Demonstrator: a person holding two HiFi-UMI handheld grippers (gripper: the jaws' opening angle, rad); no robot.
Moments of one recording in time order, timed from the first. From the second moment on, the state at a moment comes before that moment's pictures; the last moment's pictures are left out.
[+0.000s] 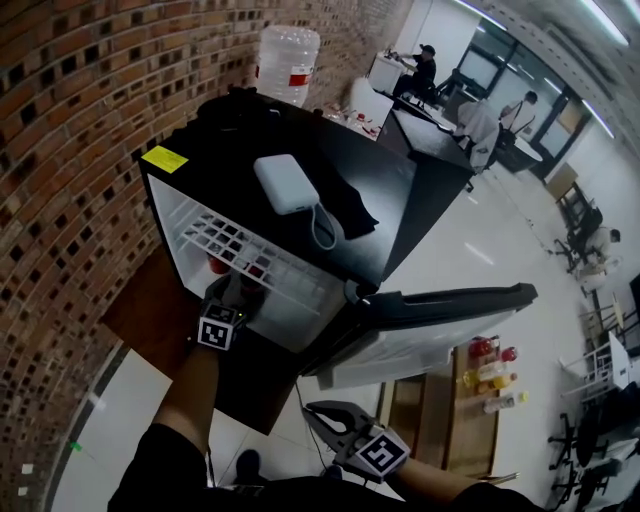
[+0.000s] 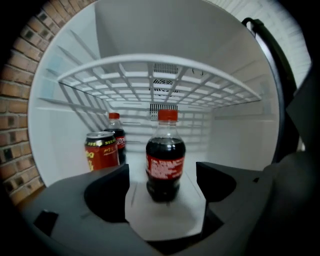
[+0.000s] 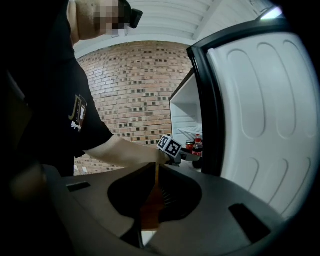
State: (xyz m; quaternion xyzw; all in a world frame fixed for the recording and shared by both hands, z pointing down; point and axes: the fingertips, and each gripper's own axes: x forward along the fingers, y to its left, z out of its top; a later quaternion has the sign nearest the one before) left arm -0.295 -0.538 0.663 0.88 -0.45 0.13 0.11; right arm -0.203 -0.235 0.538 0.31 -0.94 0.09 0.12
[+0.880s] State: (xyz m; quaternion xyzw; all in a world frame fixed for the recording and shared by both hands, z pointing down) left arm -0.232 -0.206 0.522 0.94 -0.32 0.02 0.13; right arm -0.066 -0.146 0.482 0.35 -0.93 0.10 0.09
